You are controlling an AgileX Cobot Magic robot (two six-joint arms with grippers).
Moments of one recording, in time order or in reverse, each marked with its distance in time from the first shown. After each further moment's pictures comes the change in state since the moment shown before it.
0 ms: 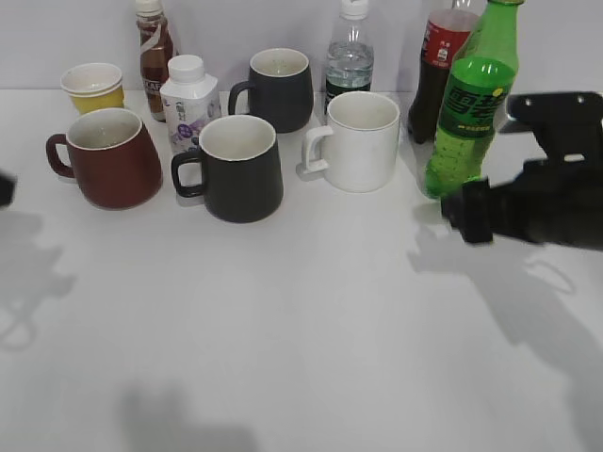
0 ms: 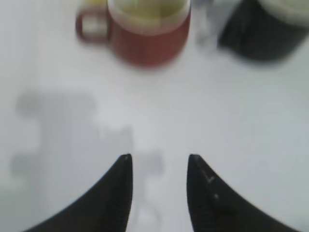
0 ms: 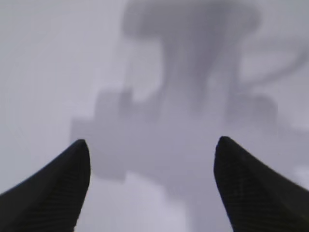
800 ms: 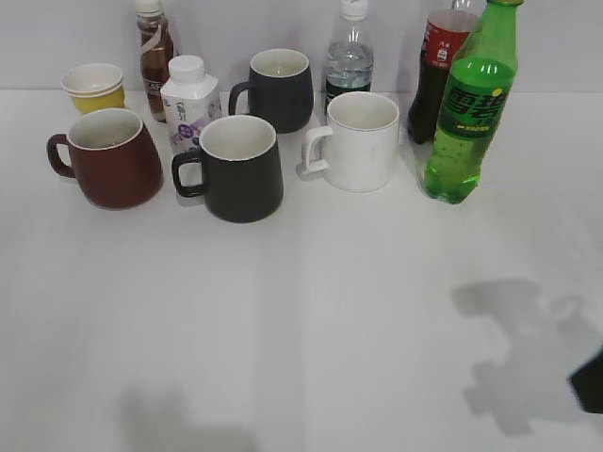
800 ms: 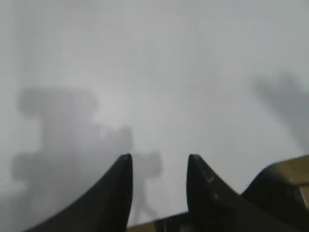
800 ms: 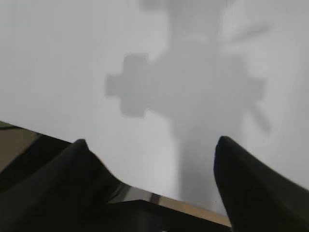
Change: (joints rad) left arm 0.000 -0.661 0.087 0.005 0.754 0.005; right arm 0.001 -0.550 -0.059 -0.020 1.254 0.112
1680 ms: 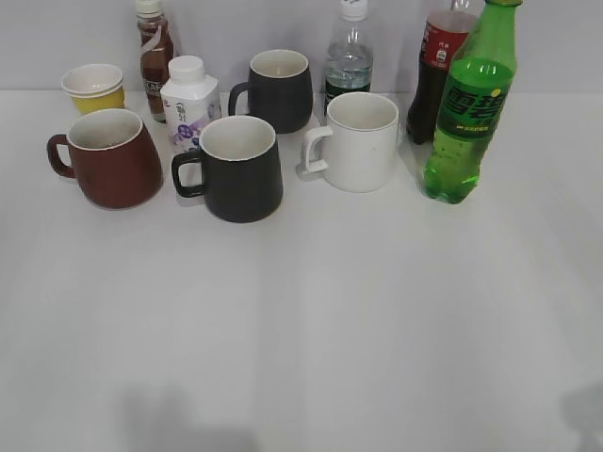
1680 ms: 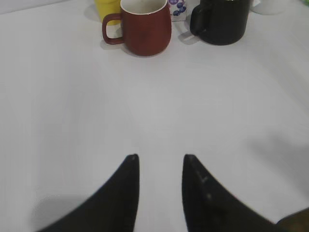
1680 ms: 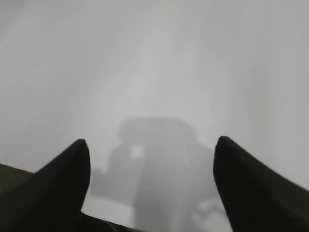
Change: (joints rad) left arm 0.000 -0.321 0.054 -0.001 -0.151 0.126; right arm 0.000 -0.814 0.128 -0.259 0.078 0.058
